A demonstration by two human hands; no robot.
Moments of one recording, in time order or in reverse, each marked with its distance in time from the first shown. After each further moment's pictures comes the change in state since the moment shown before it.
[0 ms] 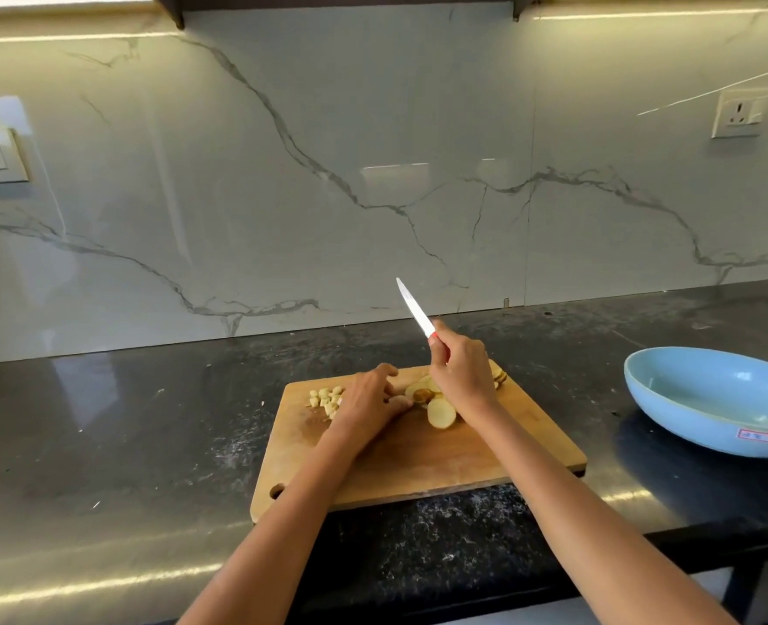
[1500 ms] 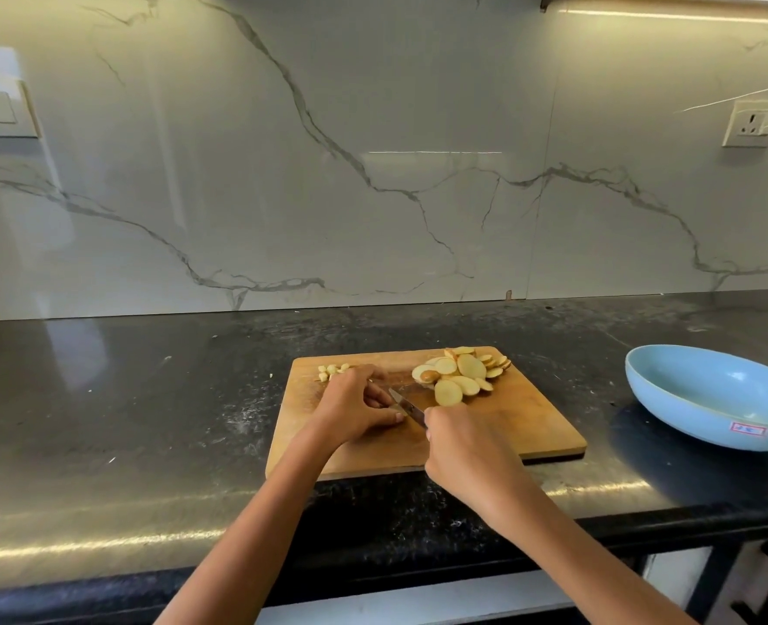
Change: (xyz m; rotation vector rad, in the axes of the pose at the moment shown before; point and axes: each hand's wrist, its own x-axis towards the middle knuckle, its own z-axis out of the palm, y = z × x) left_hand -0.055 -0.004 -0.031 -0.287 -0.078 -0.063; right_hand -0.093 -0.093 -0.064 -0.514 -0.666 0.030
